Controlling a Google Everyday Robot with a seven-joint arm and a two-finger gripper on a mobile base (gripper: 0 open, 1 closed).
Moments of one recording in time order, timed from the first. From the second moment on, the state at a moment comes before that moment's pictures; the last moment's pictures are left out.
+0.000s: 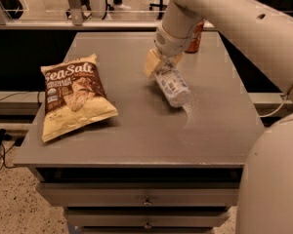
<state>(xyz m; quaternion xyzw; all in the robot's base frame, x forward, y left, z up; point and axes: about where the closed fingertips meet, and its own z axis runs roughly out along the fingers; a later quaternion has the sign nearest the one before) 0.663 -0.069 0.862 -0.27 0.95 0.08 0.14</state>
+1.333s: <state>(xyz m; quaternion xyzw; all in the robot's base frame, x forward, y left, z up) 0.682 -0.141 1.015 -0.40 0.73 0.30 0.47</state>
